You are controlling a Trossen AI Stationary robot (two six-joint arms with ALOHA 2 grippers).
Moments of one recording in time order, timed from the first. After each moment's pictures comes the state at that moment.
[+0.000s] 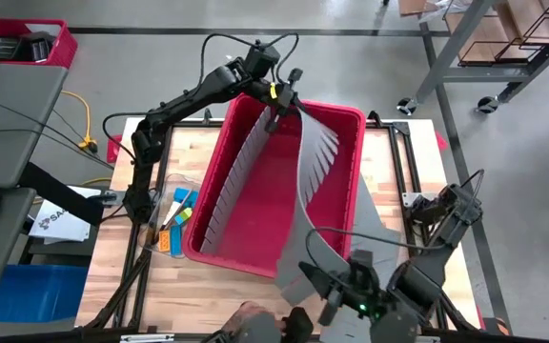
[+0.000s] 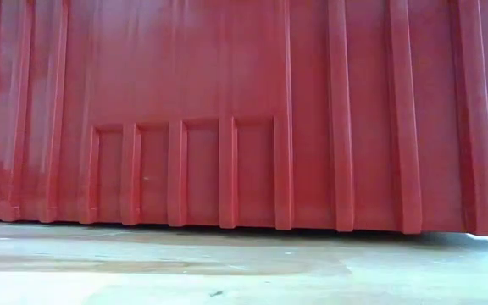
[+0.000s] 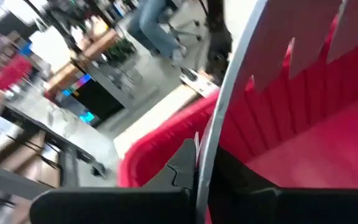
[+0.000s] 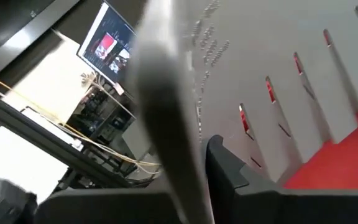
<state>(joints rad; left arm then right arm) 0.58 2.04 2.17 -0.66 0.69 0.96 0.88 1.86 1.93 -0.47 1.30 1.18</state>
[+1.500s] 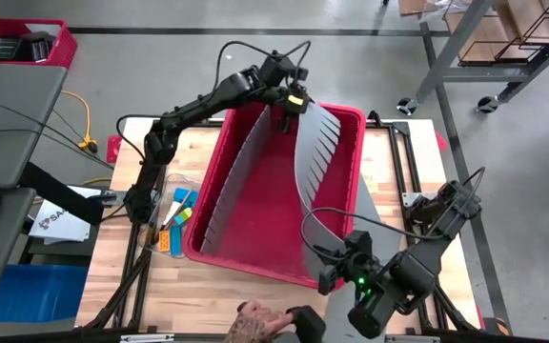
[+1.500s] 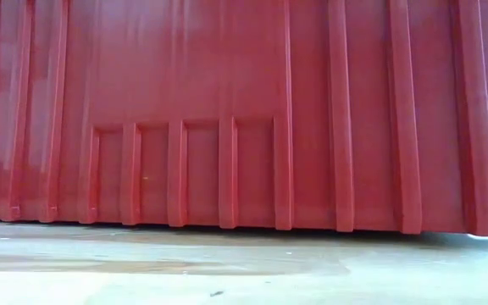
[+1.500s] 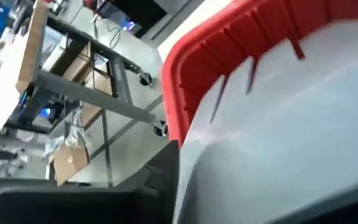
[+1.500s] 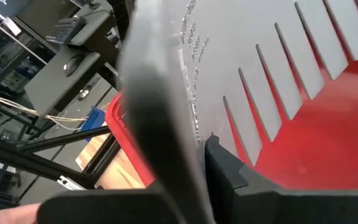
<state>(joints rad) 0.50 2.14 2.28 -0.71 0.20 1.02 0.79 1.83 1.94 -1.28 1.05 1.75</state>
